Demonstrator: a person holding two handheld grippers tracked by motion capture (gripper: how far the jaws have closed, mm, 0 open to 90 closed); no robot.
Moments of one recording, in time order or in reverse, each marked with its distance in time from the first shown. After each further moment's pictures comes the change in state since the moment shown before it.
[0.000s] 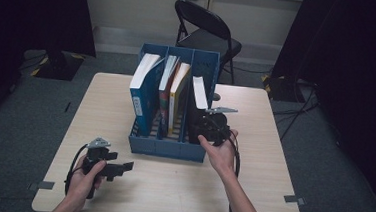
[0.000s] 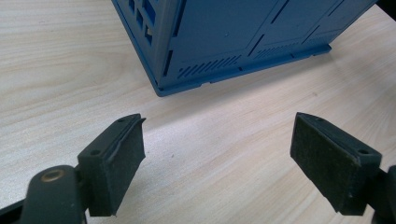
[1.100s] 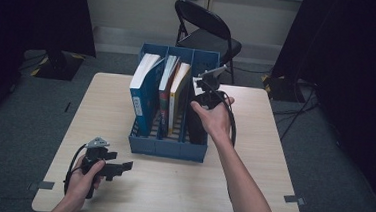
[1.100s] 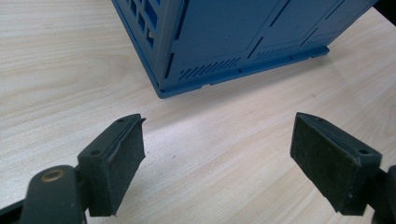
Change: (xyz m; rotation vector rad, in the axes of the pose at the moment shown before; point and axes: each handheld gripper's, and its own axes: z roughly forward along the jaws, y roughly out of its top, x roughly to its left) left arm 0.001 0.000 -0.001 -0.004 -0.001 -0.006; right arm 0.013 0.099 -0.003 0.265 -0.112 0.082
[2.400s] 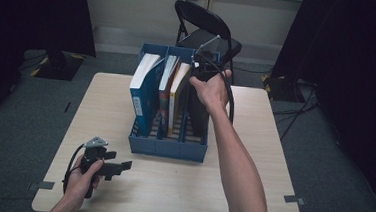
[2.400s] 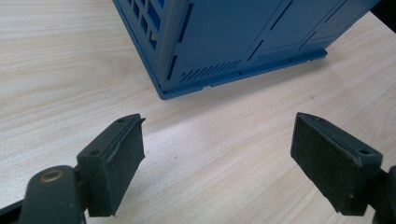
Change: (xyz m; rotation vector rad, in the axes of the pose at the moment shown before) left arm 0.003 0.000 -0.003 -0.008 -0.010 -0.001; right arm 0.007 0.074 -0.008 0.182 -0.120 0.063
